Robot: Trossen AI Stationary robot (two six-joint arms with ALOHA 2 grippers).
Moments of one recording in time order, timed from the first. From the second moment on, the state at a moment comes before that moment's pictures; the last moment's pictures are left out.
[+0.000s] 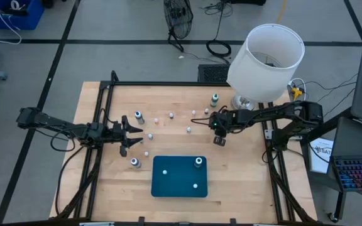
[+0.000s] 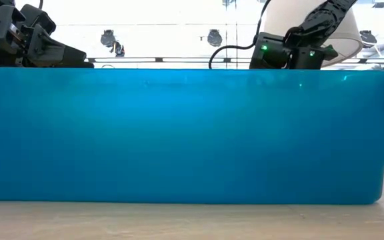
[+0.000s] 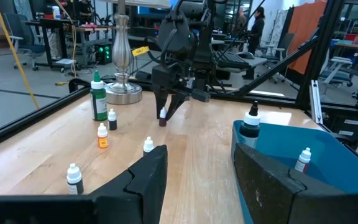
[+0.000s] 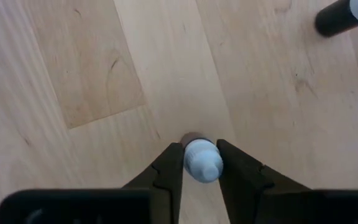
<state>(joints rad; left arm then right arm) -0.19 0.47 0.01 0.43 -0.26 -0.11 -0.19 1.53 0.76 -0.46 0.13 0.08</state>
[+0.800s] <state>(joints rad) -0.19 0.47 0.01 0.43 -0.26 -0.11 0.20 1.48 1.28 -0.68 0.26 0.08</state>
